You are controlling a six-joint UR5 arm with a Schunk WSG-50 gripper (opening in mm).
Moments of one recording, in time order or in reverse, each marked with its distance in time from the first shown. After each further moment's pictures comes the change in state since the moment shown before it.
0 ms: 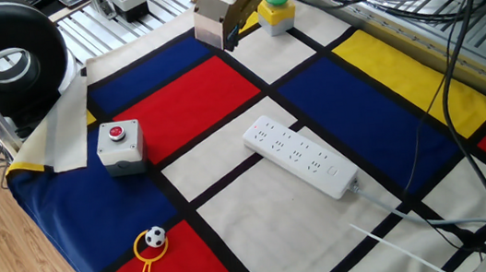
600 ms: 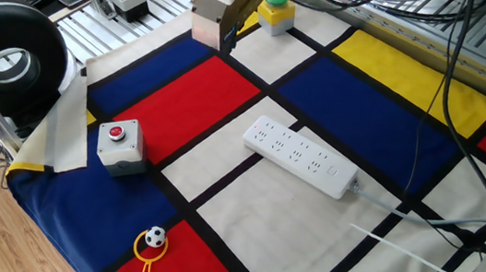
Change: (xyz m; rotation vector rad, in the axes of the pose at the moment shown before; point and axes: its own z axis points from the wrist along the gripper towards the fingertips) arm -0.003 0.011 0.000 -0.045 -0.012 0.042
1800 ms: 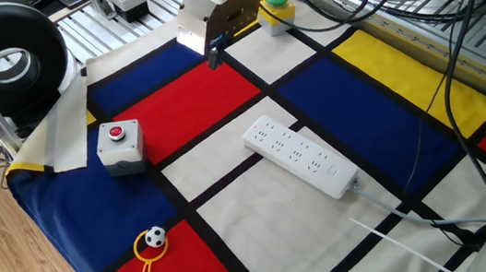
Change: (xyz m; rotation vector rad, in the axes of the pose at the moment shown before) arm 0.008 0.054 -0.004 -0.218 0.038 0.071
